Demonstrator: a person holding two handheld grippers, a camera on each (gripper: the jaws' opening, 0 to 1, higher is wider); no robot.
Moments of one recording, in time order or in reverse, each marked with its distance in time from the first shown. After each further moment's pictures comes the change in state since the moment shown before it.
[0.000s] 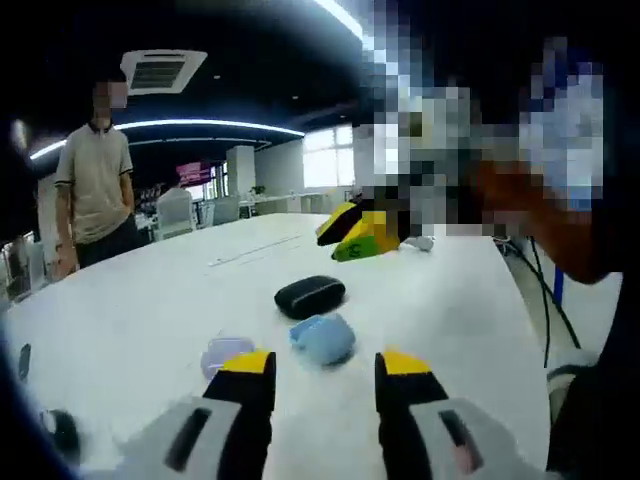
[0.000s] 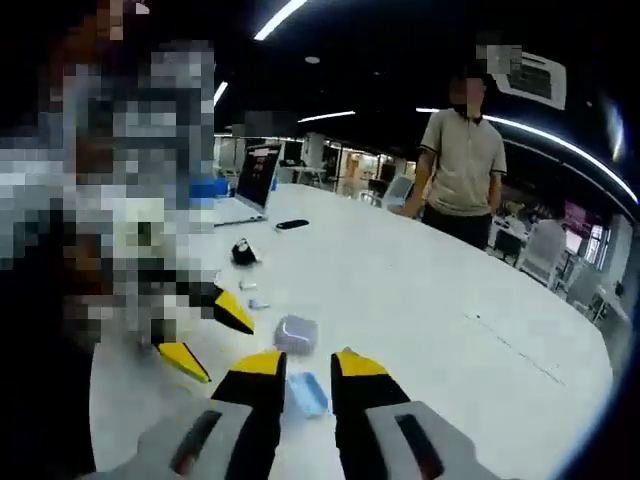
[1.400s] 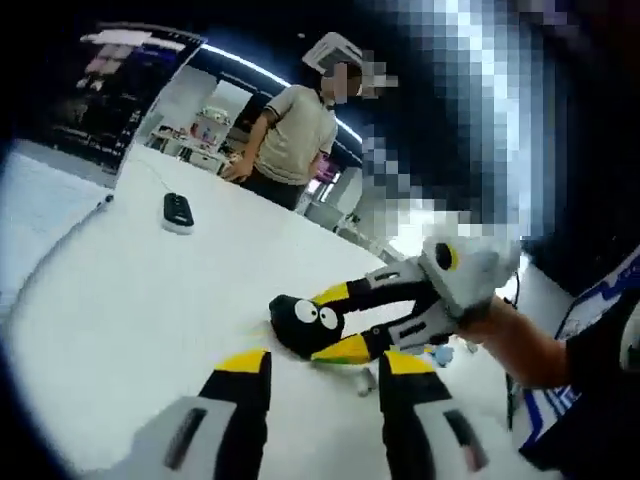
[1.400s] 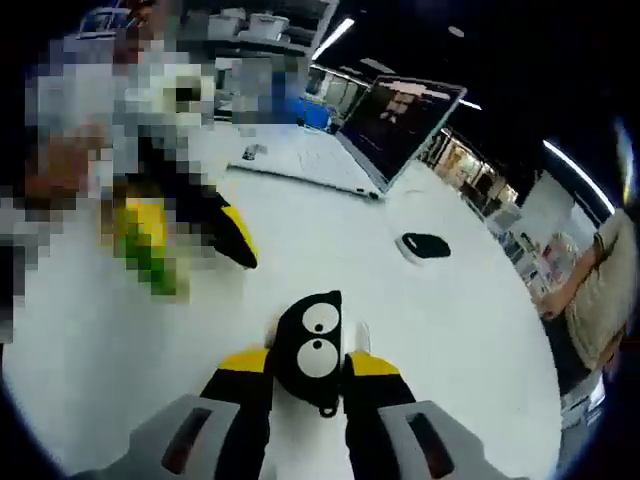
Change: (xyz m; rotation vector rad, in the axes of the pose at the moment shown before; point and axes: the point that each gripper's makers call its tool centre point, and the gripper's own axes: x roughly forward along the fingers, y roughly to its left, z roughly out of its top) left arm -0.169 0.206 -0.064 -0.724 -0.306 0.117; right arm 0.288 0.139 0.053 -0.563 0.195 0.258
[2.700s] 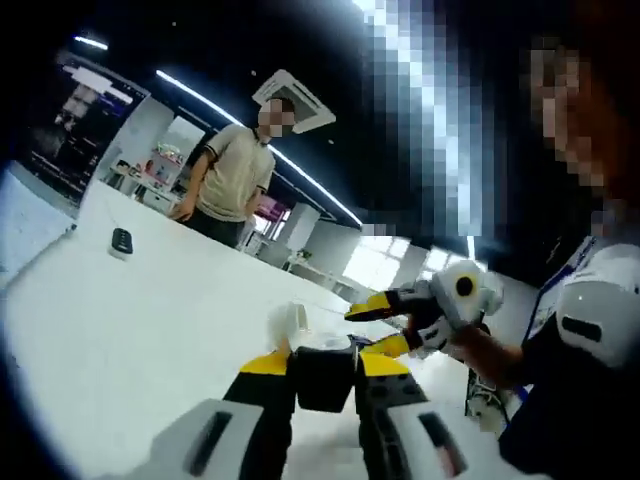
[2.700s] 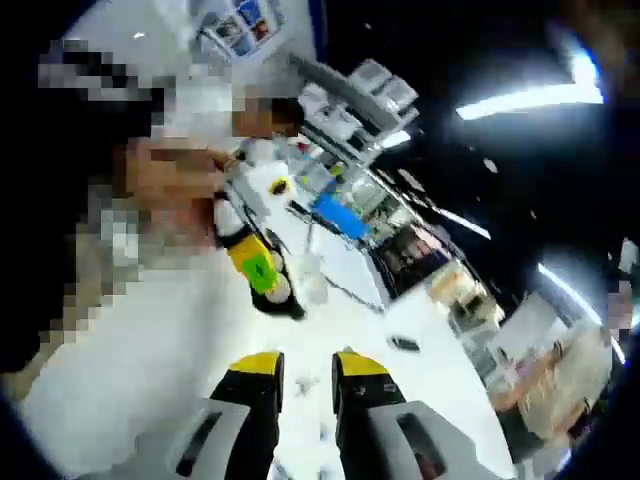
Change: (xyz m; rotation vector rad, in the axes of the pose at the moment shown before) left arm -0.047 -0.090 -0.014 0.253 -0.089 -0.066; right arm -0.148 0.039 -0.022 -0.072 -0.087 -0.185
